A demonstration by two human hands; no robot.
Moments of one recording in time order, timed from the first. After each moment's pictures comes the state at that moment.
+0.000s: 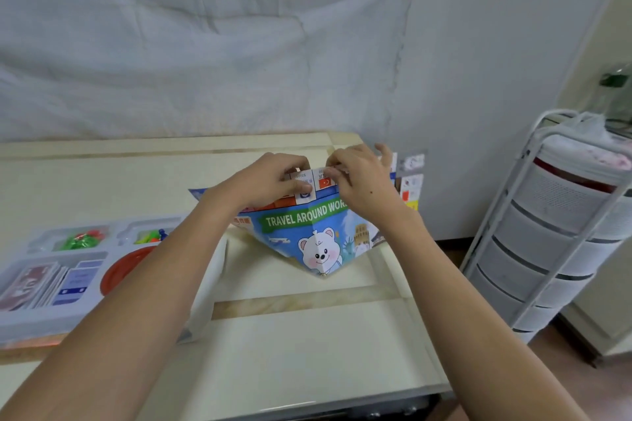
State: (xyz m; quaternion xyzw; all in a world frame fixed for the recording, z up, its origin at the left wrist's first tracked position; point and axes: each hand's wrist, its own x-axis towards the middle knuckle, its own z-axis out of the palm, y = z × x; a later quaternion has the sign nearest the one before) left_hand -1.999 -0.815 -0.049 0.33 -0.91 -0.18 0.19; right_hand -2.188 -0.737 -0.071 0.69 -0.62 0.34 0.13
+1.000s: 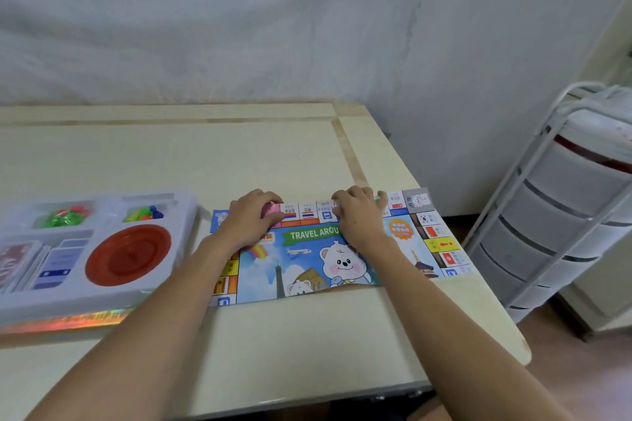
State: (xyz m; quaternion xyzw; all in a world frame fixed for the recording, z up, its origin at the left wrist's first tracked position) left_hand -1.969 -0.854 -0.207 0.46 -0.84 -0.18 0.20; right_hand -2.190 -0.775 -0.208 0.62 -0.76 0.17 0.04
